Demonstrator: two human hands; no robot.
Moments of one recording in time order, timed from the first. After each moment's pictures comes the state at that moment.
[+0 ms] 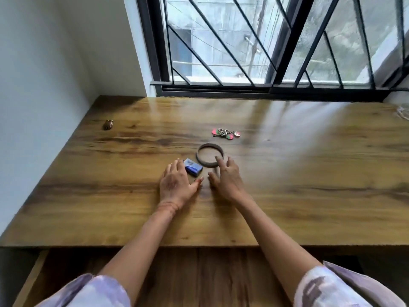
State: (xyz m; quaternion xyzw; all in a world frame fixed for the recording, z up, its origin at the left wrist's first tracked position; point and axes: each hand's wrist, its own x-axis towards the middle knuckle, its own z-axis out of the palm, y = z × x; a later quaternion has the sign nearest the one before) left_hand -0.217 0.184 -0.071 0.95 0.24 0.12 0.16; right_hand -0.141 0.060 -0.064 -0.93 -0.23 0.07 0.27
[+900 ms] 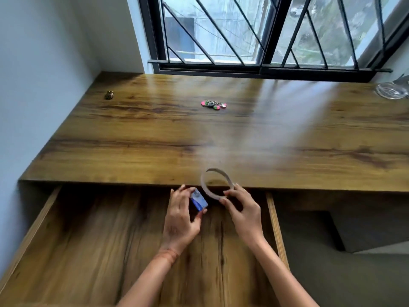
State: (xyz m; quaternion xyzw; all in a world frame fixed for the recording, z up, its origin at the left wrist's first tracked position) left_hand -0.383 0.039 -0.119 0.91 0.15 0.28 0.27; right_hand -0.306 -0.108 -0.090 -0.84 -0.19 0.03 0.51
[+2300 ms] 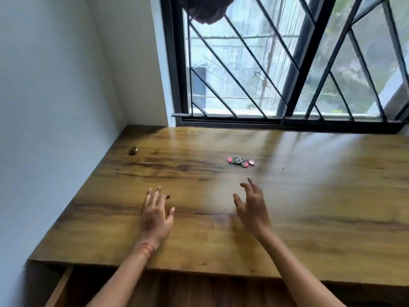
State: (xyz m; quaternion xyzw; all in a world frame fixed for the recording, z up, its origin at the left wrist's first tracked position) left_hand -0.294 0.244 -0.079 0.93 0.27 0.20 0.18; right_hand -0.158 0.038 -0.057 -0.90 -0.23 -0.05 0.36
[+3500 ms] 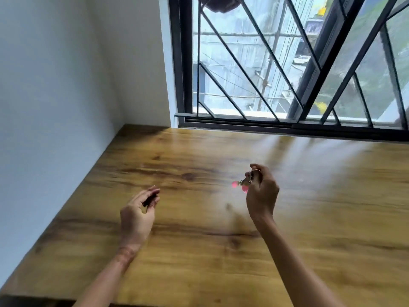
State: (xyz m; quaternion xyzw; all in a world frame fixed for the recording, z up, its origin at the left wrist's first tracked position) left_hand -0.269 0.306 -0.061 0.82 0.26 0.38 0.33; right_hand -0.115 0.116 -0.017 -0.78 -0.09 -0.15 0.61
